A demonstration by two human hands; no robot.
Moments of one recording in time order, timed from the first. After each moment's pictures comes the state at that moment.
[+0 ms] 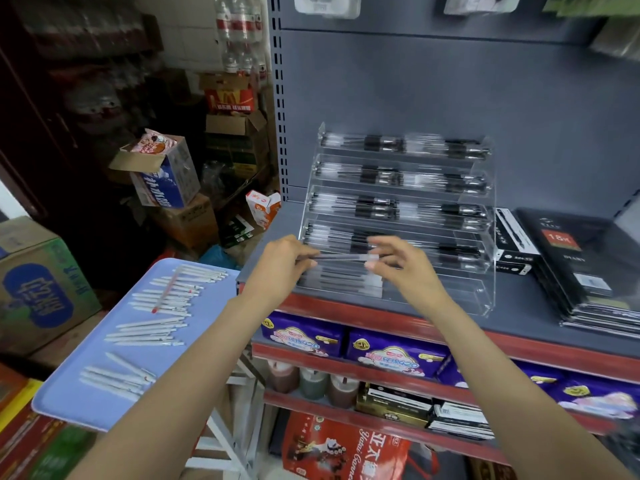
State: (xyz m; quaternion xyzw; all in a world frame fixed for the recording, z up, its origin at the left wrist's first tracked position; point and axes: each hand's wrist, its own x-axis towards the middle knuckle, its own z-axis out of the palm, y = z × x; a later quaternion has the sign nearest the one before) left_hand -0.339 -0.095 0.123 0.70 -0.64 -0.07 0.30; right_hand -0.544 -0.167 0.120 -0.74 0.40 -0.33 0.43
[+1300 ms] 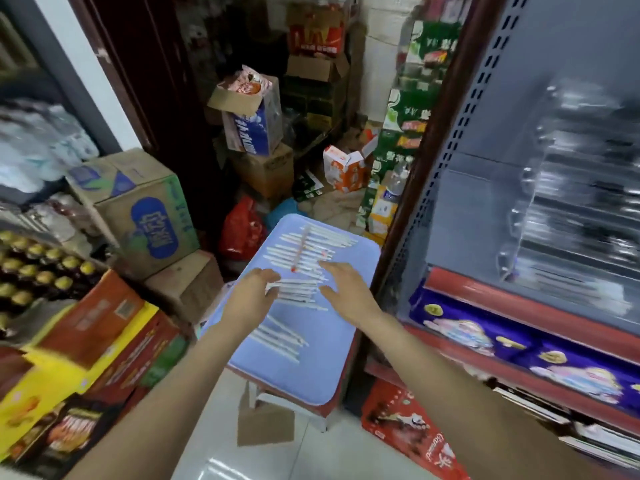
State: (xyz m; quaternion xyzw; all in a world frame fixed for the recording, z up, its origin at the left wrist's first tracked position) left_hand -0.052 0.066 -0.014 0.83 -0.47 -0.17 0.24; right_hand -0.205 -0.052 -0.009 -0.87 0.35 -0.04 0.35
